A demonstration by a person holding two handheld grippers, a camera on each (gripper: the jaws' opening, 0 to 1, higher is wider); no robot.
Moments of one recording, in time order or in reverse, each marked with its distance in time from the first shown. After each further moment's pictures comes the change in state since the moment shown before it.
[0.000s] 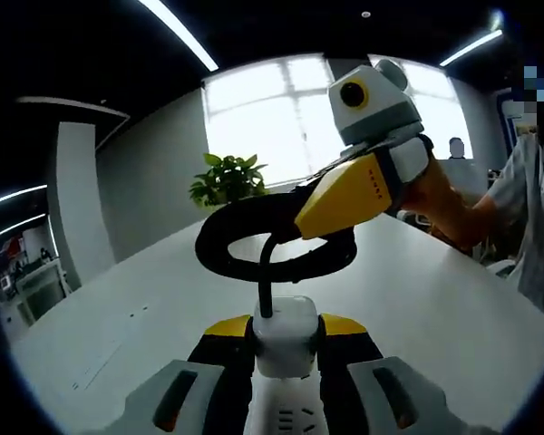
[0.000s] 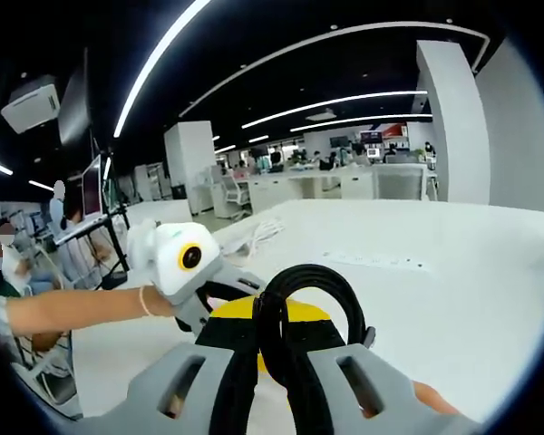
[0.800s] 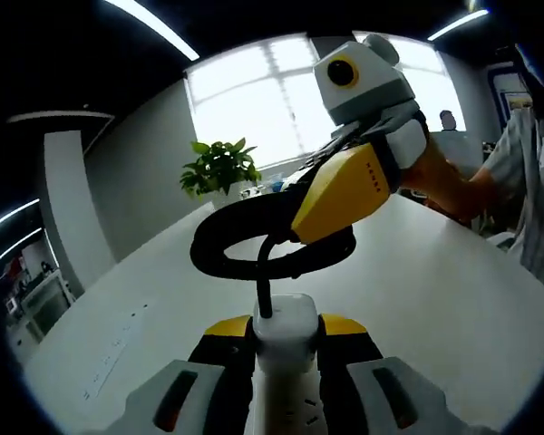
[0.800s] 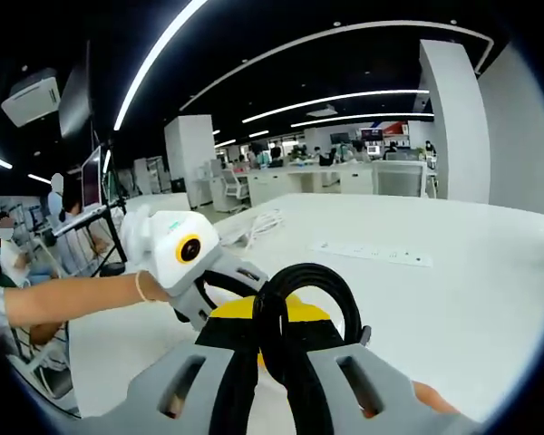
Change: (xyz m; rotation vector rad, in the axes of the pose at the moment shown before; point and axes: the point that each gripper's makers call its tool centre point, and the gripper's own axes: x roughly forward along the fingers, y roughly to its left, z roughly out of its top) left arm 0.004 0.000 -0.011 0.085 0.096 -0.006; right arm -0.003 -0.003 -0.014 -0.008 0.025 0.000
